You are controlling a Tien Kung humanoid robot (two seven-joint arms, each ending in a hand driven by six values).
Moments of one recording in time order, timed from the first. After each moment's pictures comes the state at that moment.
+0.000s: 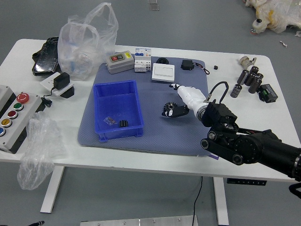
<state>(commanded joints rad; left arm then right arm) -0.21 0.17 -0.72 -0.26 0.77 -0.01 0.22 0.84 -0.21 0.23 0.95 -1.48 -0.34 -0.31</state>
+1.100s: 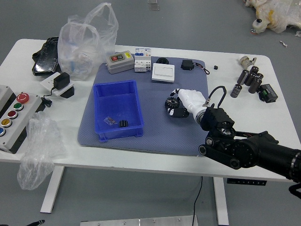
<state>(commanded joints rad) -0.21 0.17 -0.71 -0.26 0.76 -0.01 0.21 0.84 -0.22 0.20 0.96 -1.54 -0.42 -0.36</state>
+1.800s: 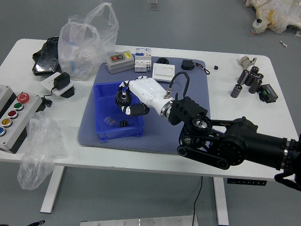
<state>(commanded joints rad) -0.21 0.17 -0.73 -0.27 0.79 -0.01 0.22 0.96 -0.13 0.16 1.15 -1.66 -0.32 -0.27</state>
